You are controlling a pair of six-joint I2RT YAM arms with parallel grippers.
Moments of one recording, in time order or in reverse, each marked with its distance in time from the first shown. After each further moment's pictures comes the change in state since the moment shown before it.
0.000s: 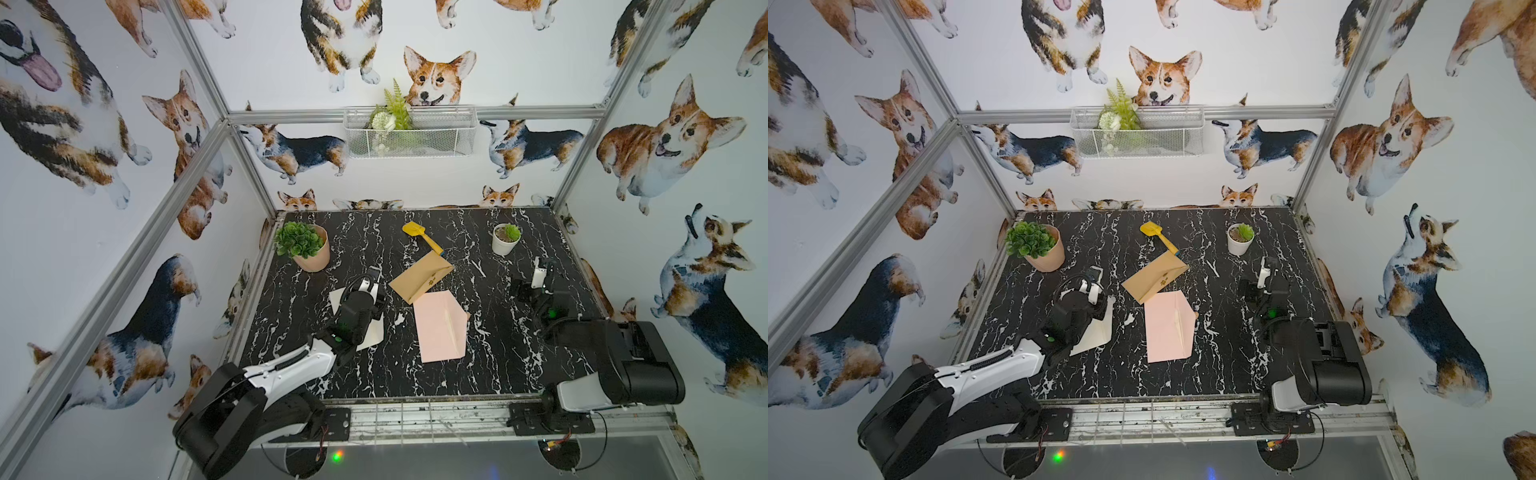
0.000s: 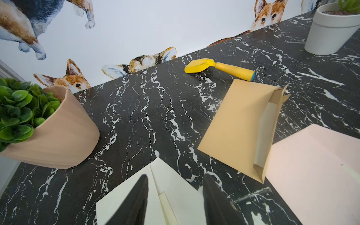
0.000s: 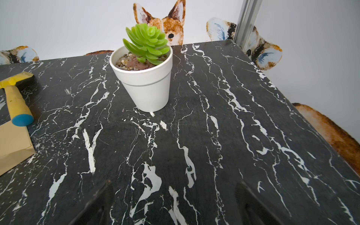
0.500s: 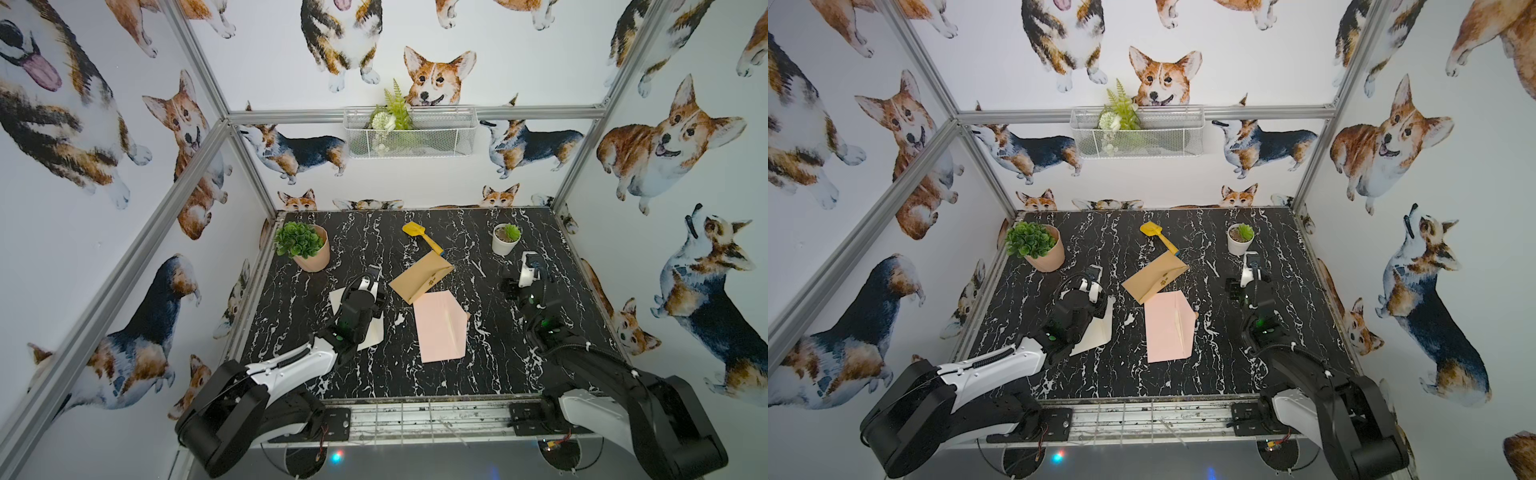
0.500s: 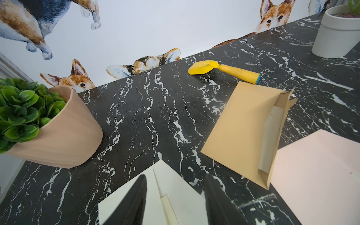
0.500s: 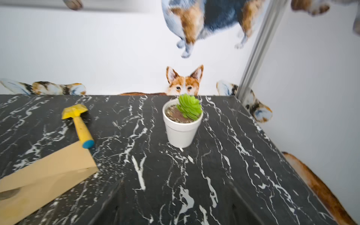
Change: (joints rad) left arm 0.000 0.012 0.010 0.005 -0.014 -0.002; right arm 0.472 -0.430 0.030 -0.257 0.373 -0.064
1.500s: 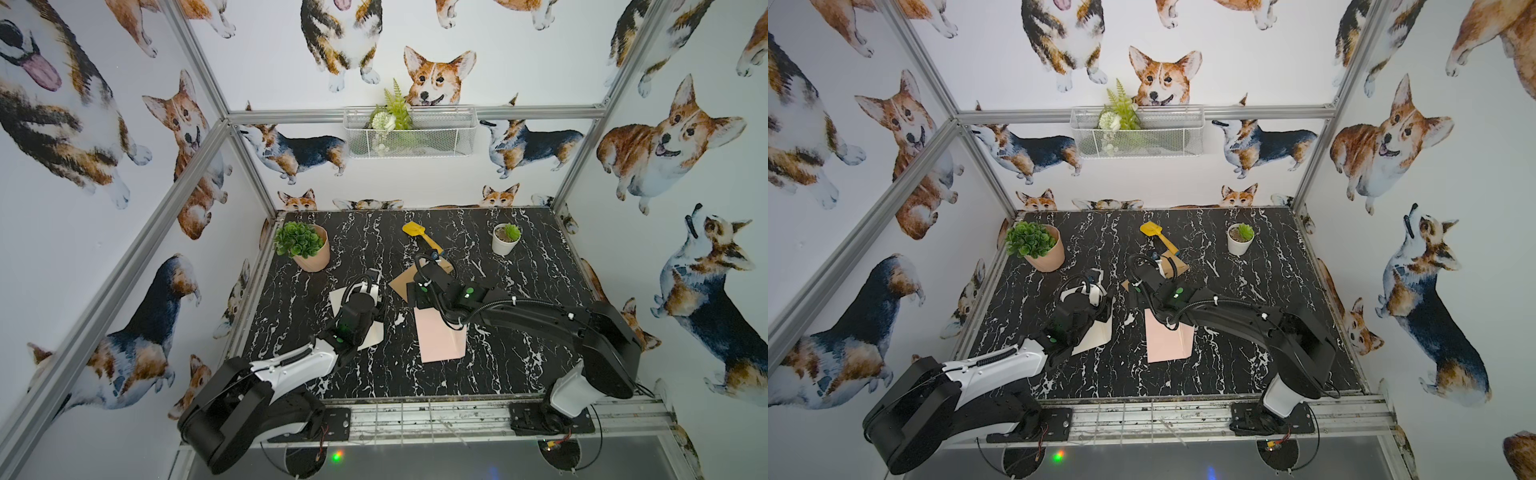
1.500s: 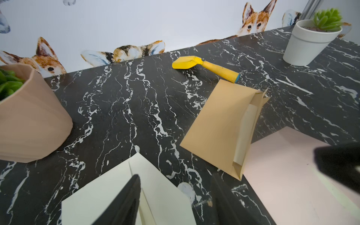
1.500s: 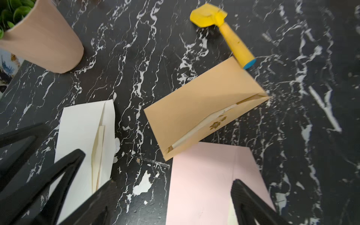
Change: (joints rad) left arm 0.000 0.041 -0.016 0.027 0.123 -0.123; right arm 0.515 0.631 0.815 -0.827 -0.019 0.653
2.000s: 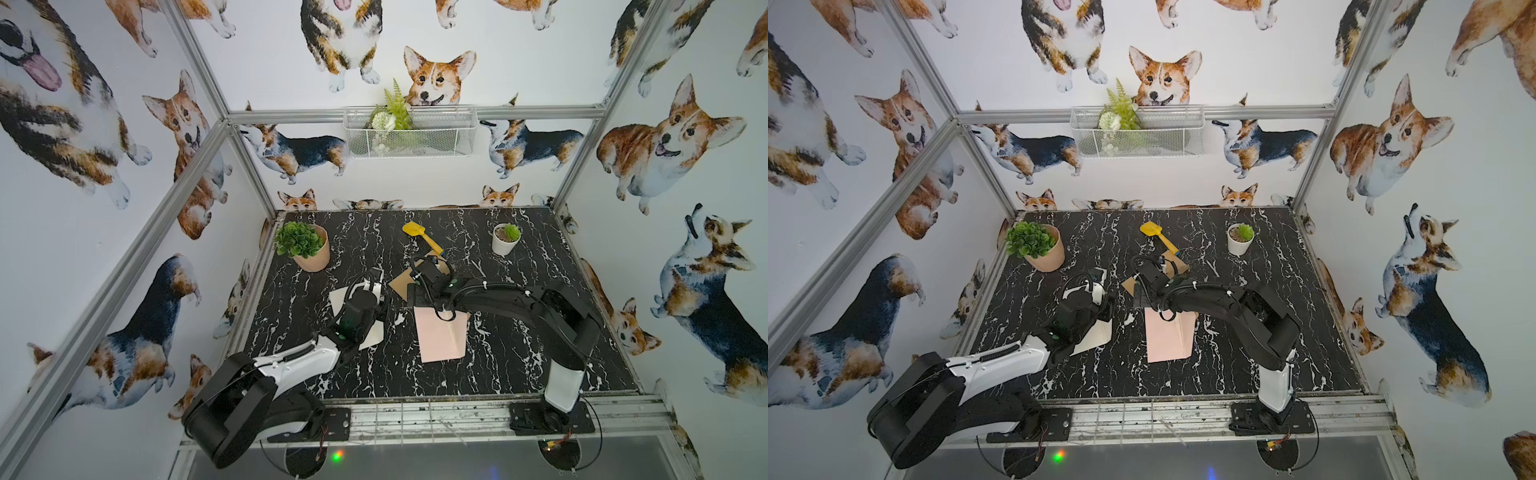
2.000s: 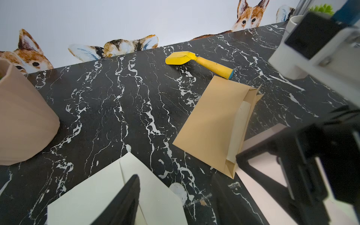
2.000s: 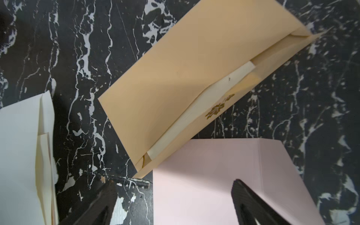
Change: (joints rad) left arm 0.000 0.008 0.013 -0.019 0.014 -0.016; right arm -0.103 0.223 0.038 0.009 -0.139 0.106
